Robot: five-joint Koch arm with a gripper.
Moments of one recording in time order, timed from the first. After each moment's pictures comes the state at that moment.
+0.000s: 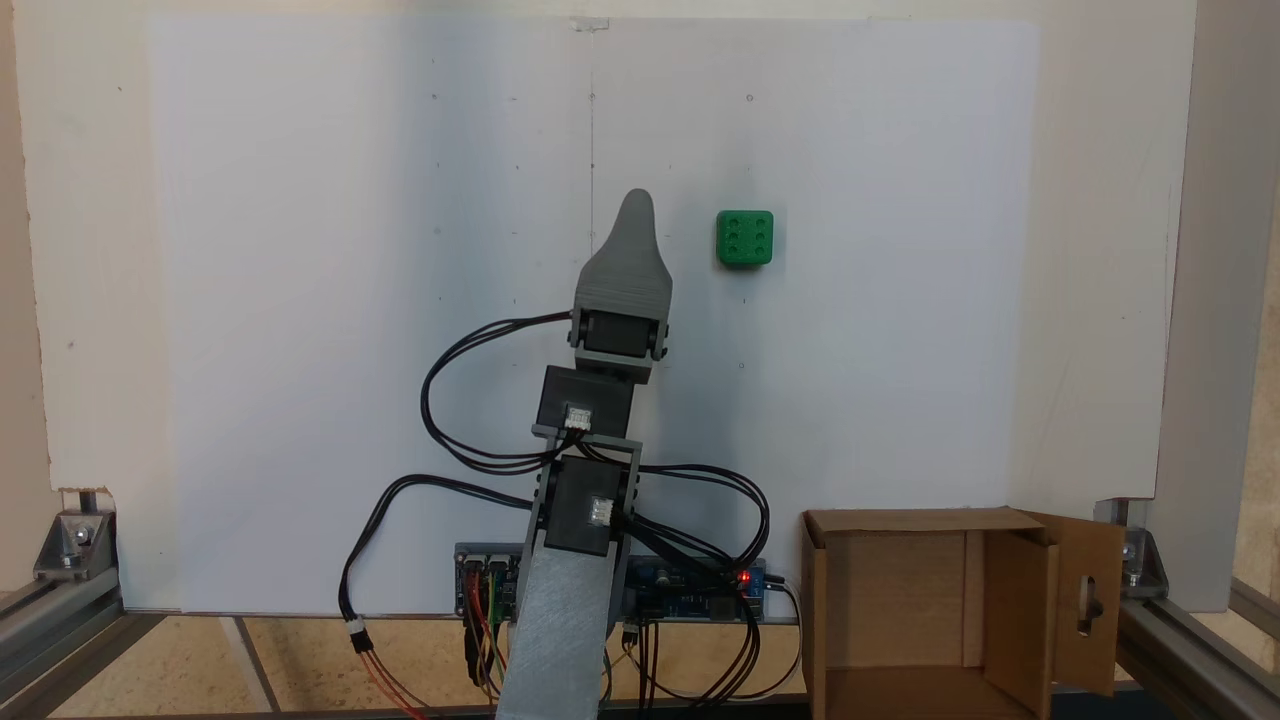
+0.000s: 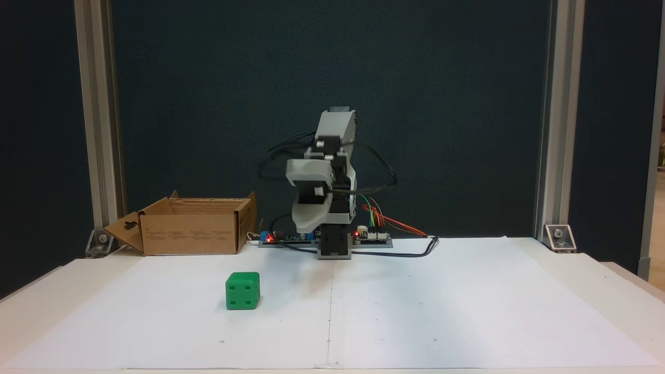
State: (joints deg) arm 8.8 129.2 147.8 -28.6 -1.3
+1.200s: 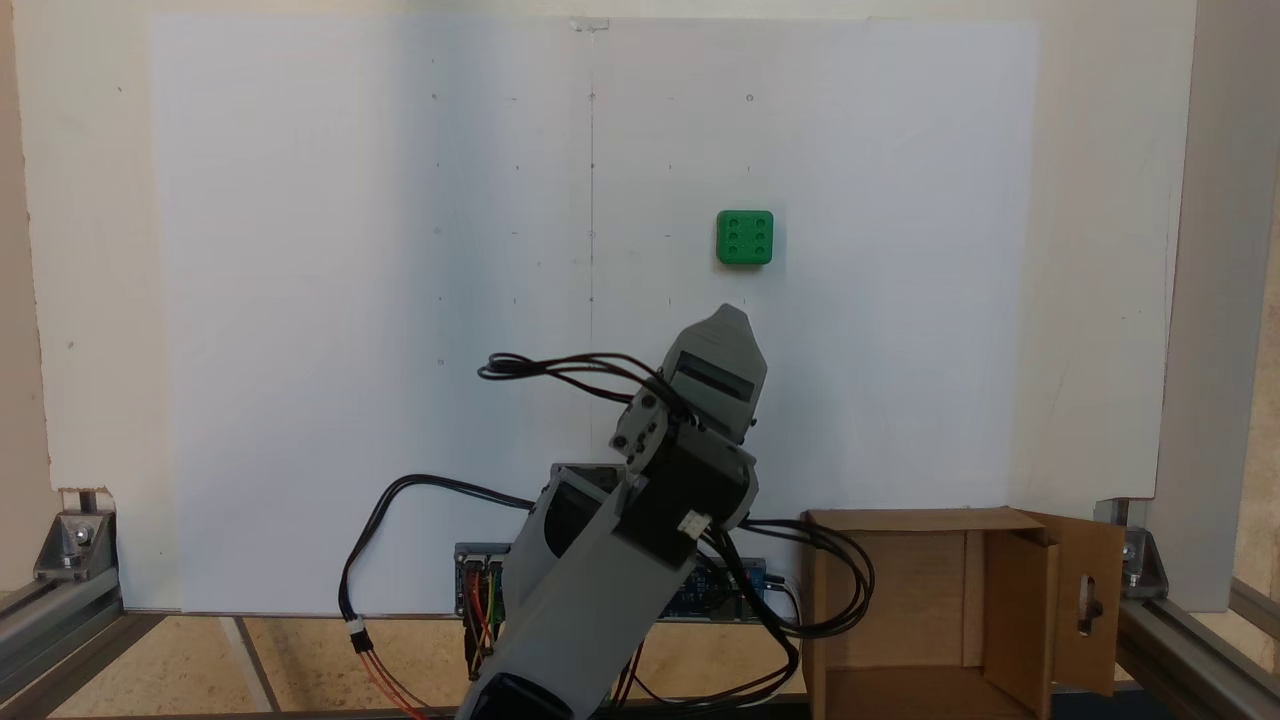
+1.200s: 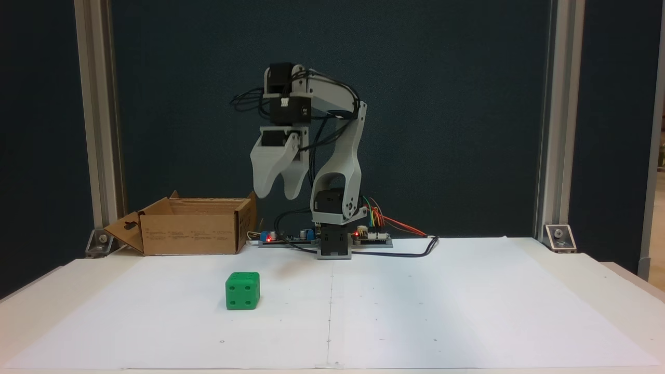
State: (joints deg) arm 32.1 107.6 94.2 71.5 -11.2
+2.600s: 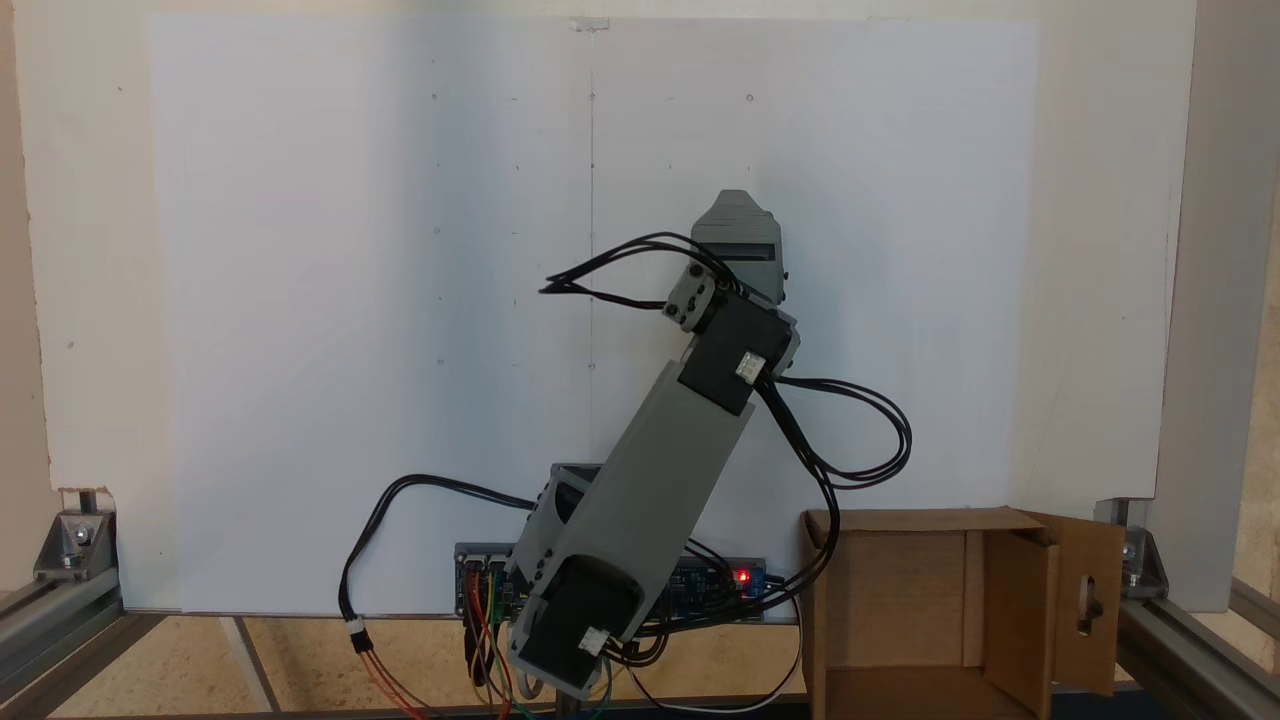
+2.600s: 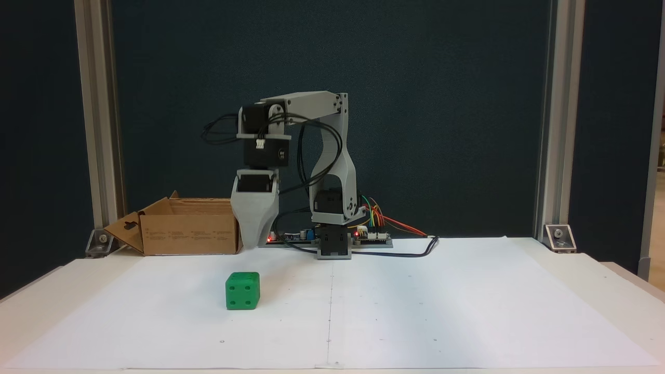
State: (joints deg) arm 29.3 87.5 94.1 47.3 -32.0
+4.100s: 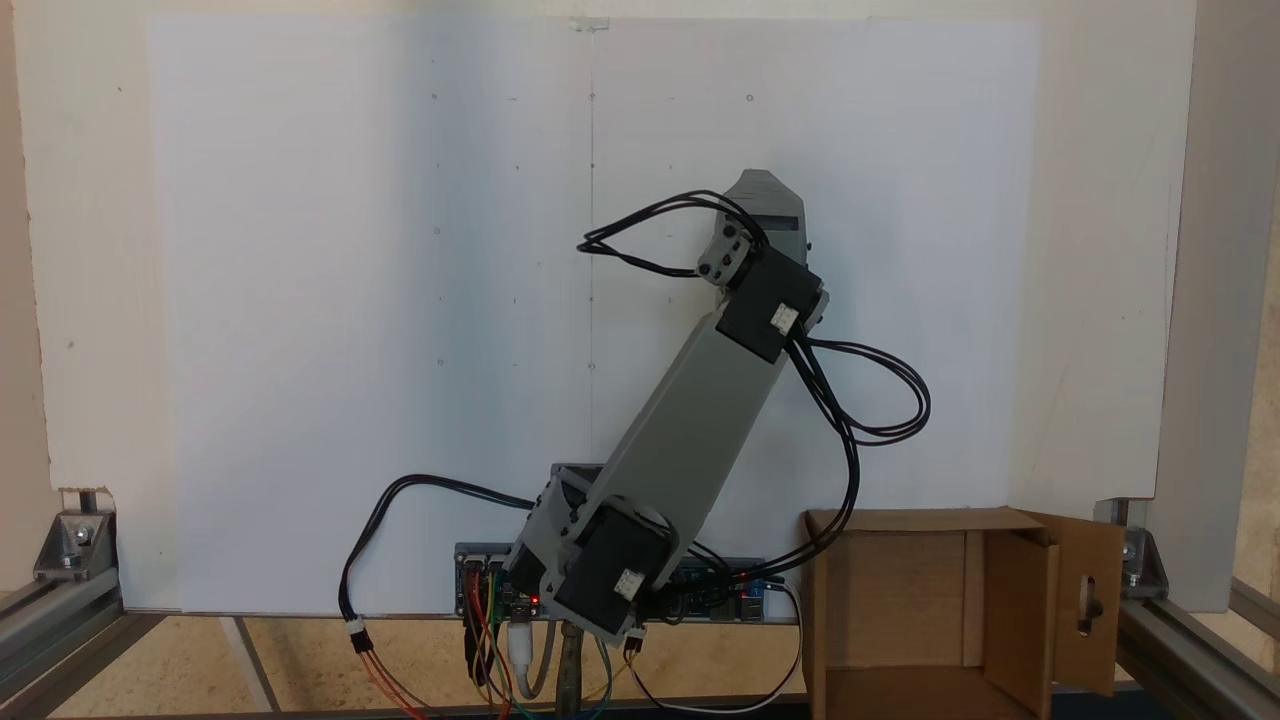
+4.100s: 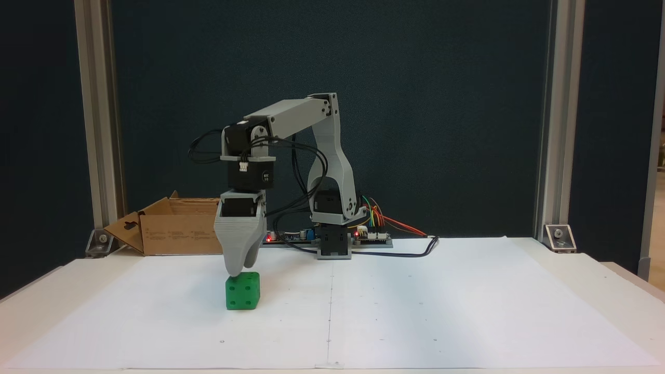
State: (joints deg) arm 31.4 76.9 90.4 43.3 -32.0
